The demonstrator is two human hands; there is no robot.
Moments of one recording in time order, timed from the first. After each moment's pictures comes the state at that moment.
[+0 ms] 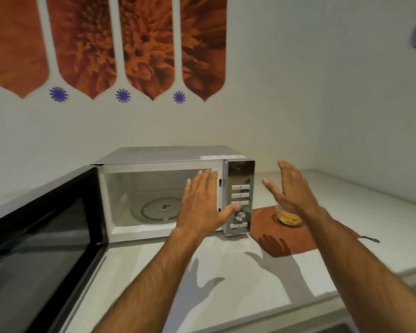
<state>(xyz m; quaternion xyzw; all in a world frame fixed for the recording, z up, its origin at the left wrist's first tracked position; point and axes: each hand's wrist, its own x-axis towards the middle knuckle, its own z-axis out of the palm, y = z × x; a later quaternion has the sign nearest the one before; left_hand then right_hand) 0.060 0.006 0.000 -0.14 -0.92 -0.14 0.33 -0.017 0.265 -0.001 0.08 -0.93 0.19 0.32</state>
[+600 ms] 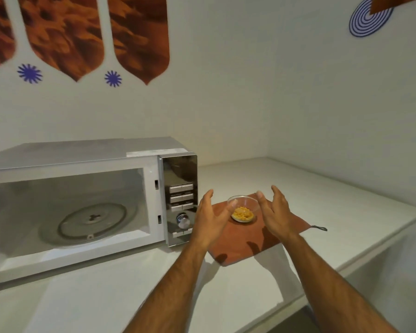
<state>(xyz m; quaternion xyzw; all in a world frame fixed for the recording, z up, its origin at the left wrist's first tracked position) -0.055 0.173 -0.076 -0.12 -0.81 -0.56 0.10 -0.059 0.371 -0.090 -0.08 -0.86 0.42 0.28</state>
